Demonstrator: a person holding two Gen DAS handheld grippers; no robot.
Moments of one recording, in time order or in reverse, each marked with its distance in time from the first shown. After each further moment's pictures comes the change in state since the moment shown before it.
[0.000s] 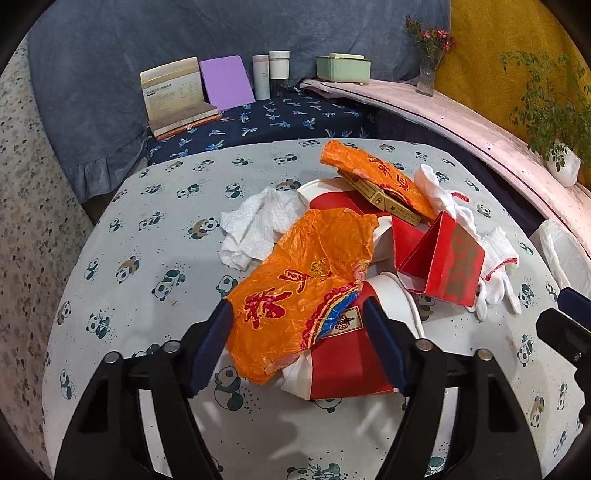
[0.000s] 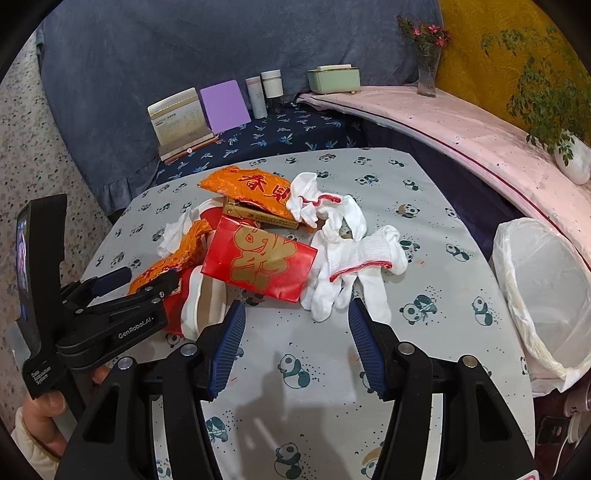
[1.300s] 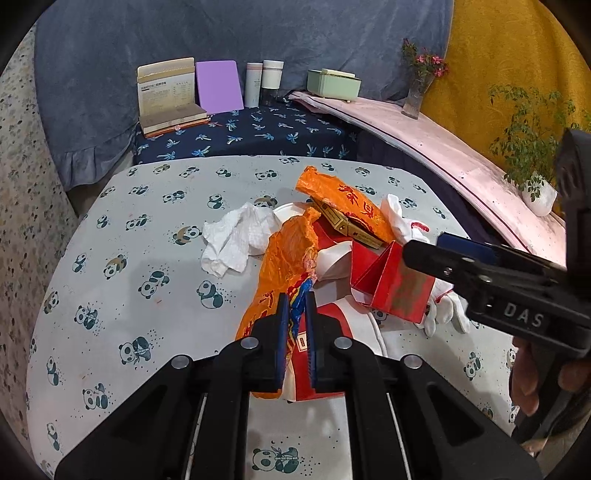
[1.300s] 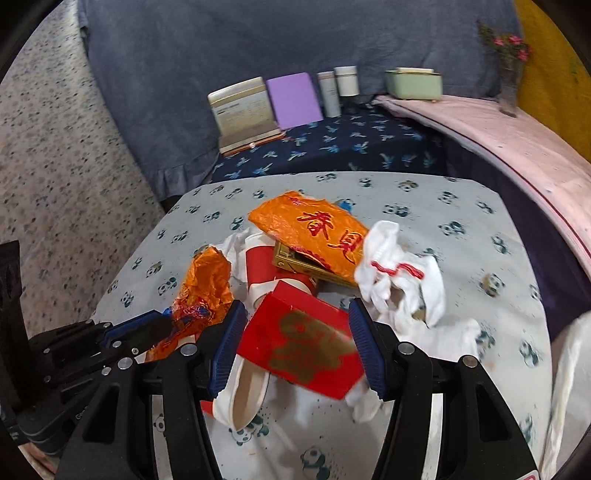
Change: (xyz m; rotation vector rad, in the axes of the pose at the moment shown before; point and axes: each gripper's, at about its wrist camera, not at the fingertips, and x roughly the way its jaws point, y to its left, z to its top) left arm -0.031 -0.001 0.012 -0.085 -0.030 -0.111; right arm 0.064 0.015 0.074 -0.171 0.038 0.269
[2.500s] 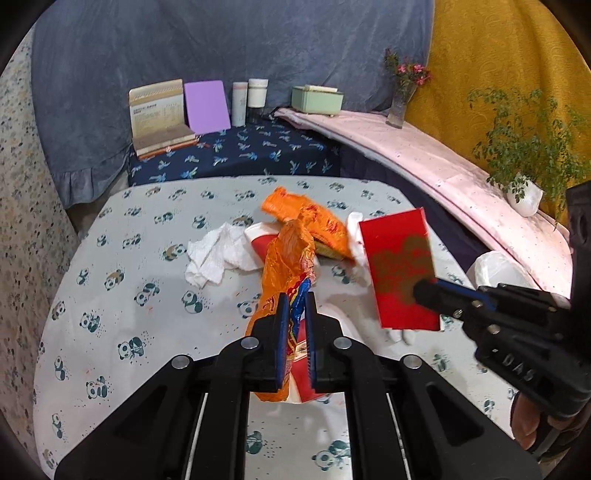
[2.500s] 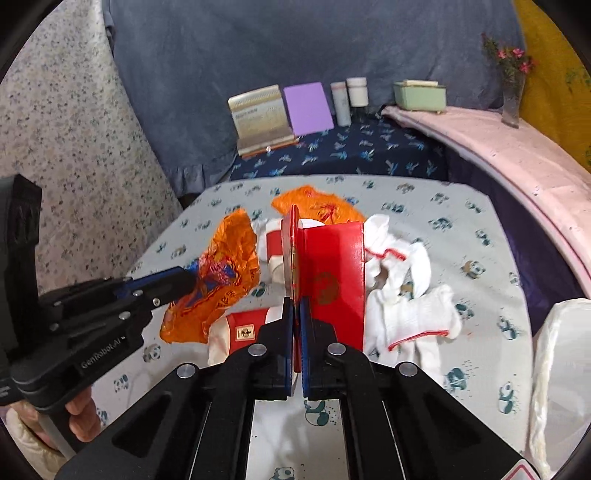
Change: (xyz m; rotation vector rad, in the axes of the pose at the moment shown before) left arm -0.040 -0.039 0.004 0.035 -0.057 -0.017; right arm -0.068 0.004 -0.033 -0.025 -0.044 0.009
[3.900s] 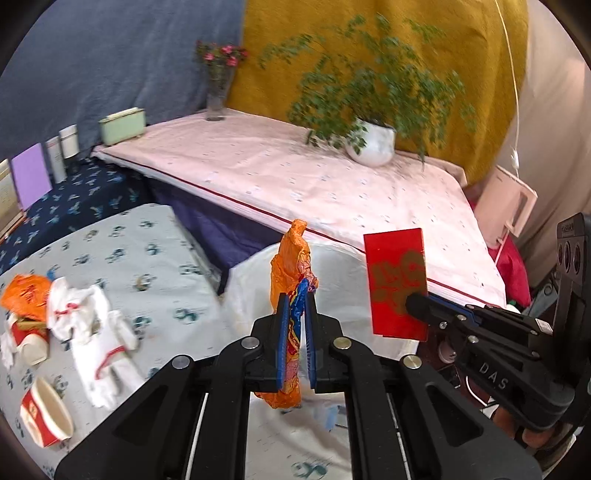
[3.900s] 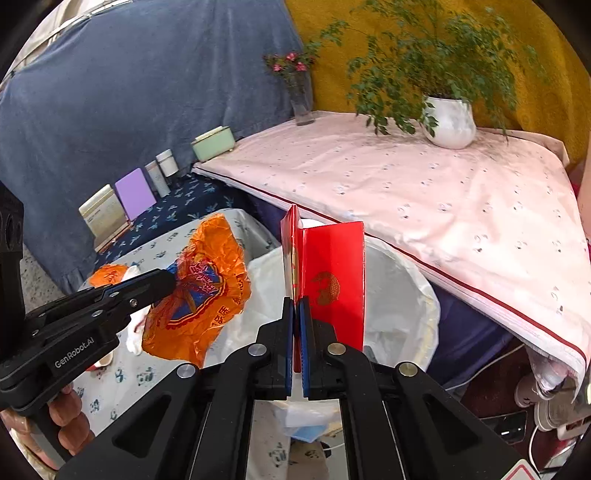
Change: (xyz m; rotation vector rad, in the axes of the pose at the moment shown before) left arm 0.026 -0.314 -0.002 0.336 0.031 -0.408; right arm -0.199 -0.237 -0.108 0.423 -0.183 -0.412
